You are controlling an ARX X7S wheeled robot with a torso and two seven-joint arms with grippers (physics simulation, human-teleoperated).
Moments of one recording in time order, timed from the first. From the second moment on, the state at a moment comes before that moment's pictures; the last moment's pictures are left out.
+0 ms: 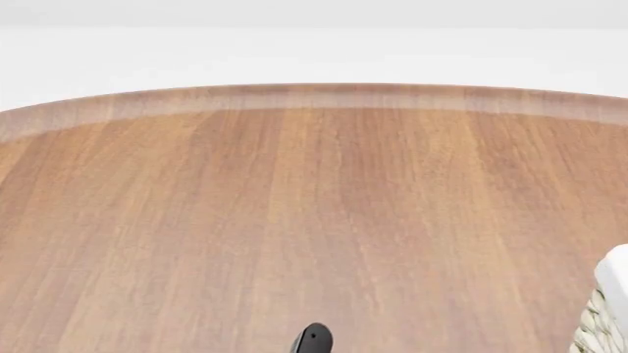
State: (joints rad) left arm 0.20 -0.41 -0.53 0.73 -0.66 -0.19 -0.26; right arm 0.59 0.63 -0.87 -0.19 0.55 0.55 -0.63
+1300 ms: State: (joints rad) left arm 0.20 -0.42 -0.53 0.72 -0.66 -0.18 -0.26; right arm 0.68 0.47 -0.98 0.13 0.48 0.46 -0.79
